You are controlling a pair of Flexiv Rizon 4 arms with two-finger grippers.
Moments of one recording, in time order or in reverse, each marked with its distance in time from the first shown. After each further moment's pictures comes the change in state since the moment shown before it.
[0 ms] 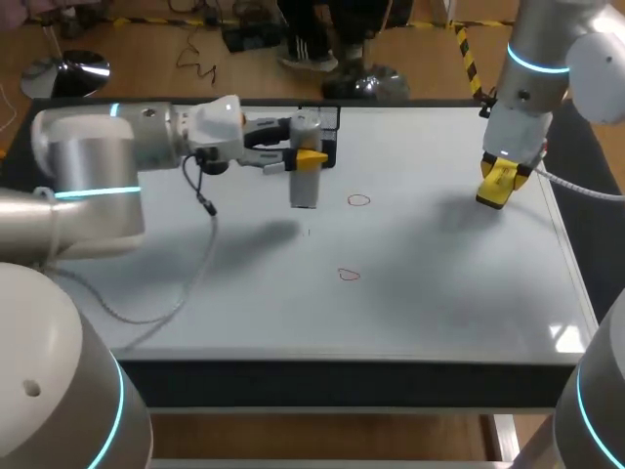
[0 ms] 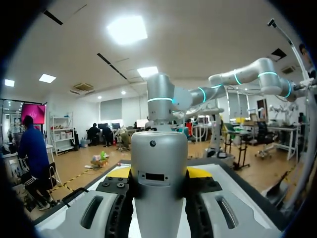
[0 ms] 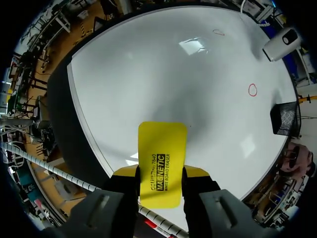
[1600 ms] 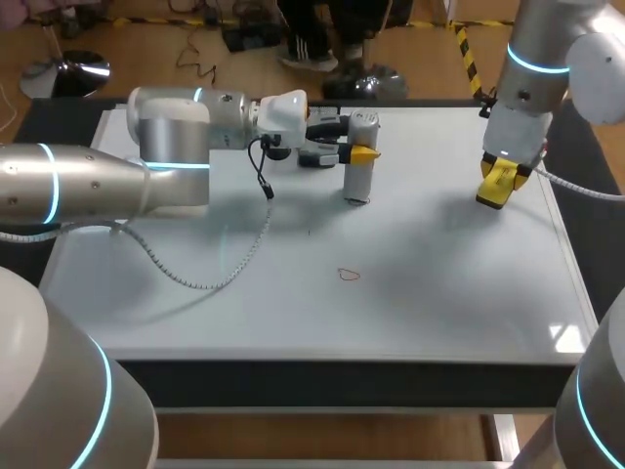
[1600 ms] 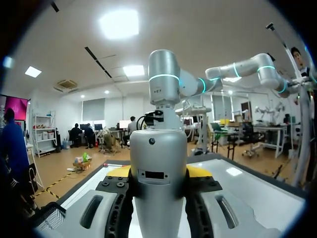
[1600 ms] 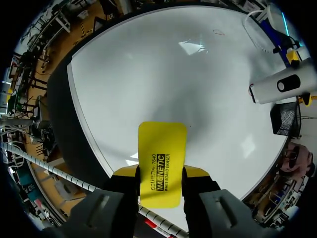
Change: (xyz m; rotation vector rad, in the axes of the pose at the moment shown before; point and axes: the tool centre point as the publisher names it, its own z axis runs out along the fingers) left arm -0.046 0.058 0.094 0.019 0.172 -0.013; right arm 0.000 0.000 0.000 0.000 0.000 0.000
